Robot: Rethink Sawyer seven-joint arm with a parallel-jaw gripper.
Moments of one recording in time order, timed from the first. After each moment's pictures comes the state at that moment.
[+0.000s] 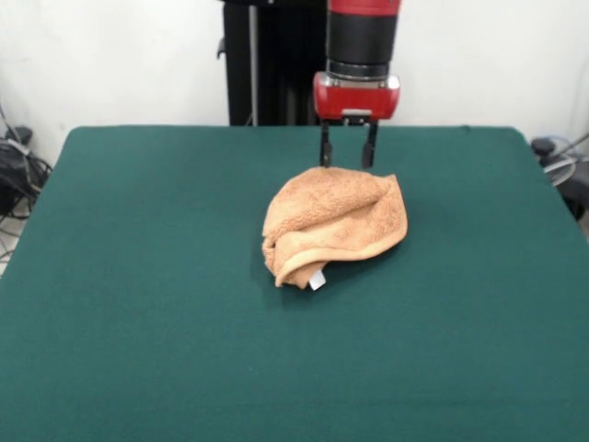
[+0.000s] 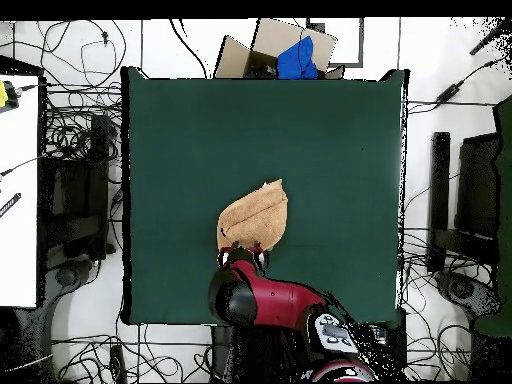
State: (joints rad) arm -0.27 -0.64 0.02 2.16 -0.14 -0.18 1.57
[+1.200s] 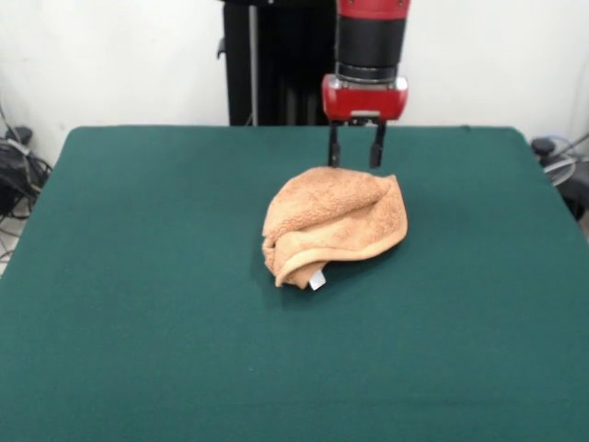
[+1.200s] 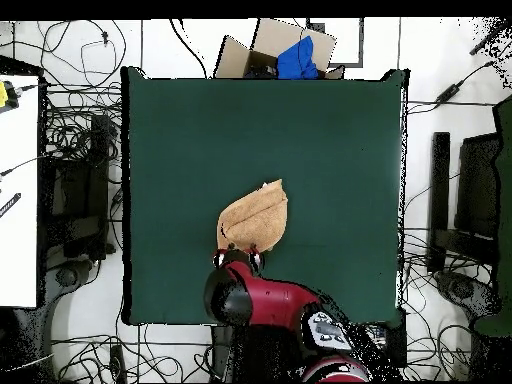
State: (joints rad) arm -0.25 -0.65 0.02 2.16 -0.12 -0.15 1.57
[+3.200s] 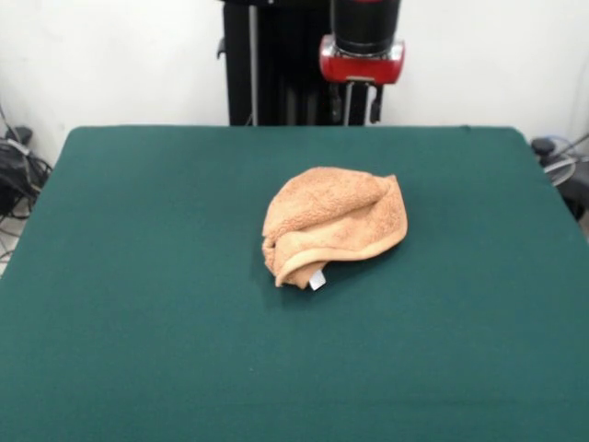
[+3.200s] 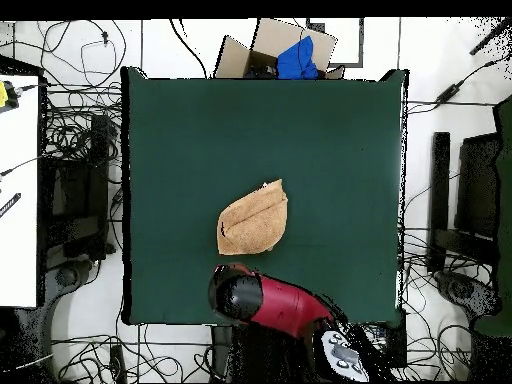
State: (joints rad) arm -0.27 -0.74 0.02 2.21 0.05 0.23 1.57
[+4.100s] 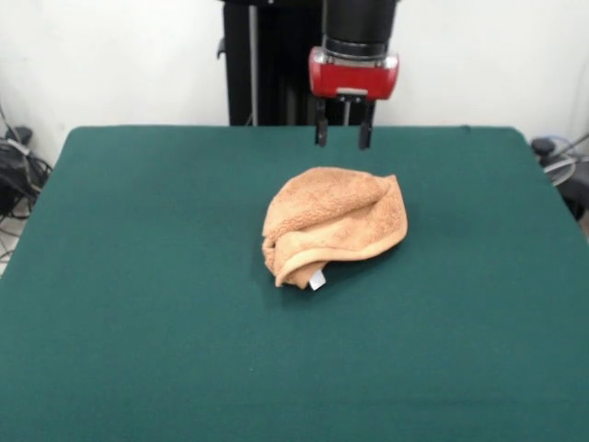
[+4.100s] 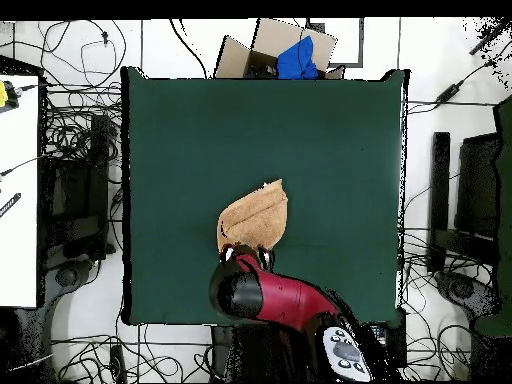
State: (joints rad) arm -0.28 -0.75 0.03 2.17 -0.04 -0.01 1.57
